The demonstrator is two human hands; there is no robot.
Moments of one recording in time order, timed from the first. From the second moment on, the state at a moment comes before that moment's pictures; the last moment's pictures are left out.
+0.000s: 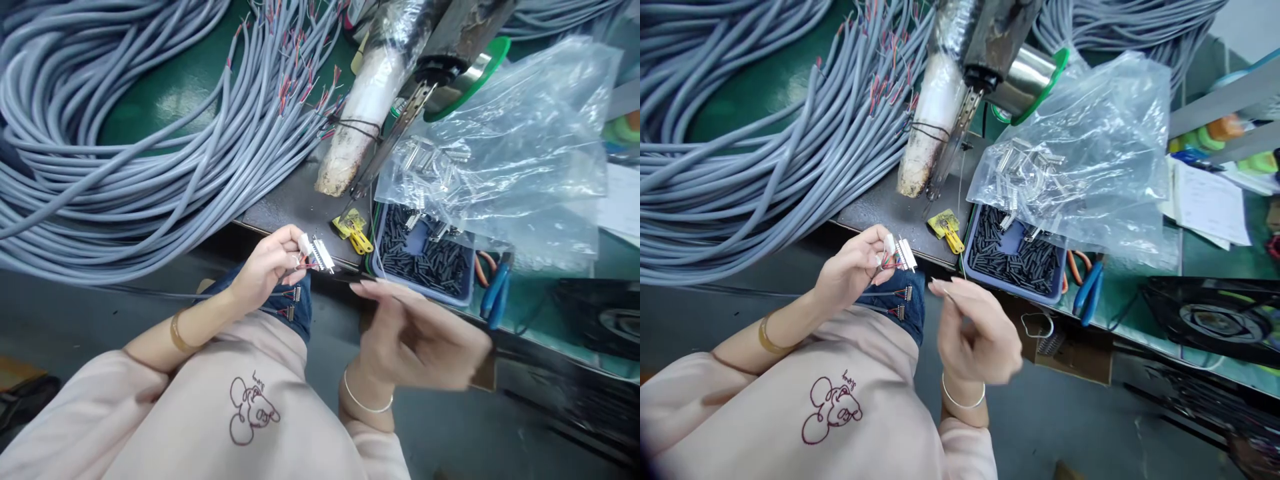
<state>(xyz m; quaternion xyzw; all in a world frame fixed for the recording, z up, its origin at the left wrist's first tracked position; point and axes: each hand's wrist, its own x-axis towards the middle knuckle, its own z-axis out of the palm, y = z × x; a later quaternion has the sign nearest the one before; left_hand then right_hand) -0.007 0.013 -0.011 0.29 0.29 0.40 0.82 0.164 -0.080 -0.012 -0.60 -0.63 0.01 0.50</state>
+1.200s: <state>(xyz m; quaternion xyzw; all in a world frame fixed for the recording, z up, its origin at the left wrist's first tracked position) 0.014 0.046 0.000 0.47 0.38 0.45 0.65 0.149 -0.021 -0.018 -0.57 -0.64 -0.02 0.52</state>
